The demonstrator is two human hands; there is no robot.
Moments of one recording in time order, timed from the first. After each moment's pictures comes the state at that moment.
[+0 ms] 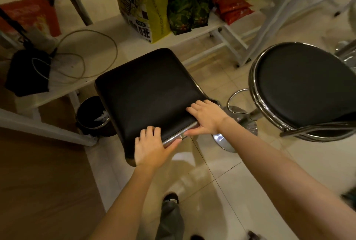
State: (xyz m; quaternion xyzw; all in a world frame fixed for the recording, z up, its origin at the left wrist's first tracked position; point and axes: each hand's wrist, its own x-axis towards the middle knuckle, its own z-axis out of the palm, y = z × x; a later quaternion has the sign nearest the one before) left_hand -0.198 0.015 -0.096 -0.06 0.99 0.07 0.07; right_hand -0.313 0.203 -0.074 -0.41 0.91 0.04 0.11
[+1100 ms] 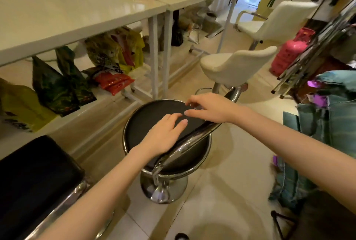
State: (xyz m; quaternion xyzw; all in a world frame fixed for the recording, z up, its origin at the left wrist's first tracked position) left_hand -0.307 0.421 0.134 0.27 0.88 0.35 0.16; right_hand -0.304 0.599 0.190 -0.12 0.98 -0.10 0.07
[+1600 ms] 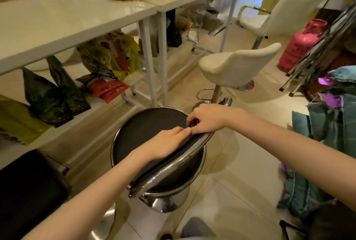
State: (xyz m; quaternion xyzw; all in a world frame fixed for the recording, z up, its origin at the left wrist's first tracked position) left_hand -0.334 0.489 0.145 0.24 0.85 0.33 0.34; right_hand -0.341 0.660 0.176 -0.17 0.96 -0.05 0.20
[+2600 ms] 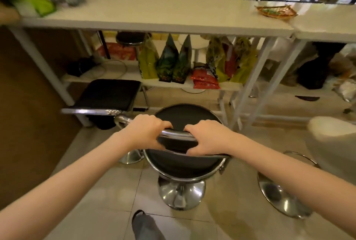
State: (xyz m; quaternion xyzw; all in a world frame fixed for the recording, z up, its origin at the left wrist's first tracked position) left_hand -0.254 0.554 0.158 -0.03 1.00 0.00 0.09; right_hand -0.368 0.714 0.167 -0.62 0.78 0.02 0.11
